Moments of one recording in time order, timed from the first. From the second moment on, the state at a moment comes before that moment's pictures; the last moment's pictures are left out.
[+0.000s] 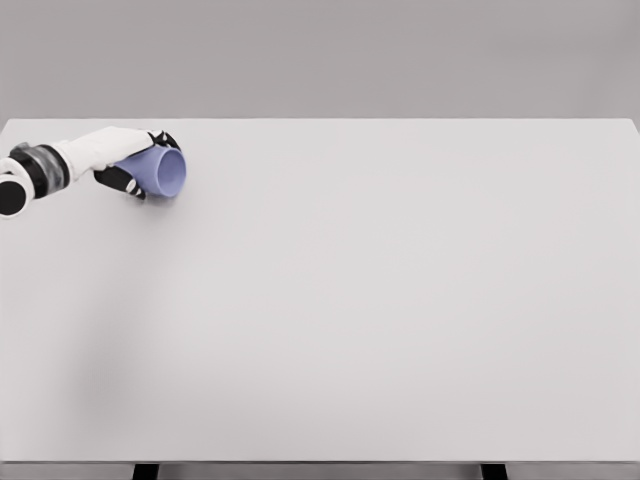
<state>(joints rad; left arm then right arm) -0.87 0.69 -0.89 -0.99 -0.28 -0.29 -0.32 0.01 0.00 -0.04 -0.02 0.10 -0.09 0.21</state>
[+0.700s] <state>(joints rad) -0.91 0.82 -1.04 -1.11 0.27 -0.61 -0.48 0.01 0.00 -0.04 -0.02 0.10 -0.09 0.21</state>
